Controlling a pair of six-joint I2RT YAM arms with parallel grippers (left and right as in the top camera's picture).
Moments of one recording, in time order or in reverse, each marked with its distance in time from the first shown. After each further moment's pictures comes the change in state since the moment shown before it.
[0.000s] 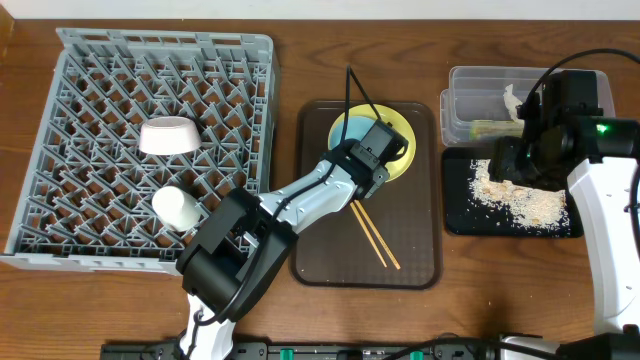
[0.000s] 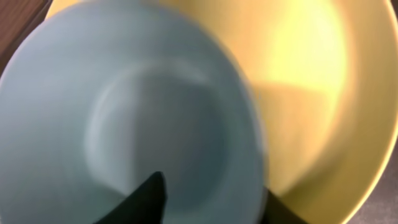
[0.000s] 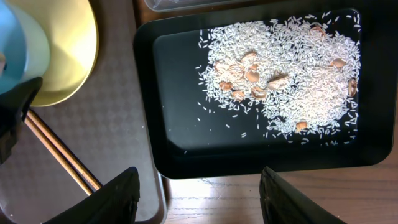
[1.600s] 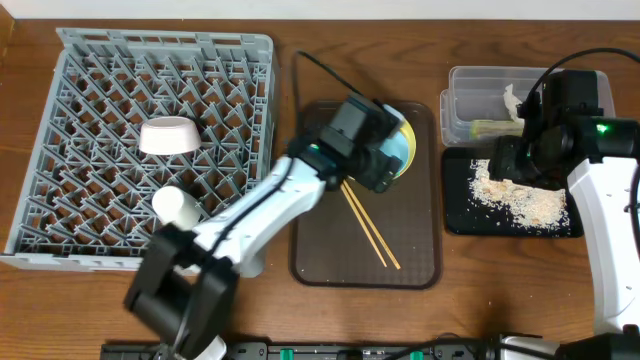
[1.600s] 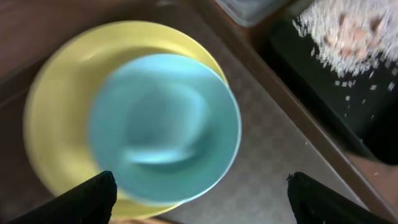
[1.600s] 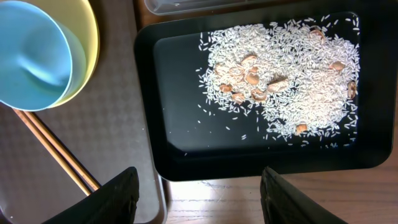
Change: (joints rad) left arm 0.063 -0.233 0.000 -0.089 0.375 -0.117; right arm 0.000 0.000 0.000 0.008 0.000 0.000
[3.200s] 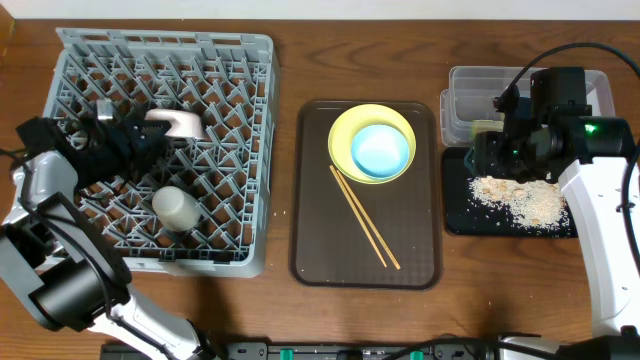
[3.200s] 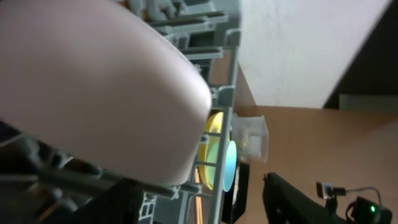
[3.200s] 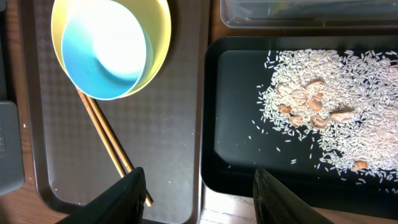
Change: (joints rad) left arm 1.291 0.137 -0.023 -0.281 1.044 -0.085; right arm 0.049 0.000 0.000 0.053 -0.164 -0.055
